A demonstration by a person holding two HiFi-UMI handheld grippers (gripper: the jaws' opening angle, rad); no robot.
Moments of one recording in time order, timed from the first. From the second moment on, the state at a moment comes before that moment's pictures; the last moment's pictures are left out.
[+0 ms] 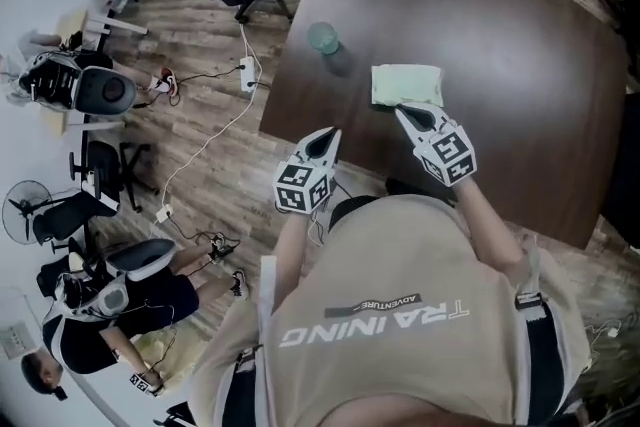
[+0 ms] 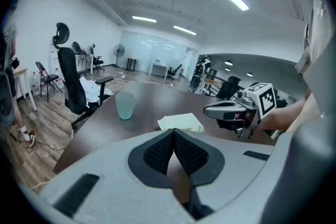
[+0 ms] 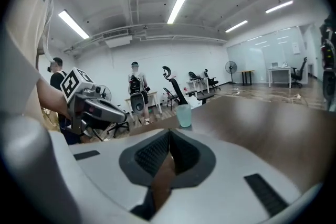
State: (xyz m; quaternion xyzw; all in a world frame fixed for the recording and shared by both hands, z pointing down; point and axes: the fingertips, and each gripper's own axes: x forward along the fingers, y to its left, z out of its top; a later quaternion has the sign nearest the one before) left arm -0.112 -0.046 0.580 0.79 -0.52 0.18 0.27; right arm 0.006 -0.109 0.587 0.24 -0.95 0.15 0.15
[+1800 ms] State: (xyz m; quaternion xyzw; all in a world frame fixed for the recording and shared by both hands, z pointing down) left arm -0.026 -0.148 0.667 0.86 -0.29 0.29 0.30; right arm 0.030 -0.149 0.658 0.21 -0.83 -0.04 0.51
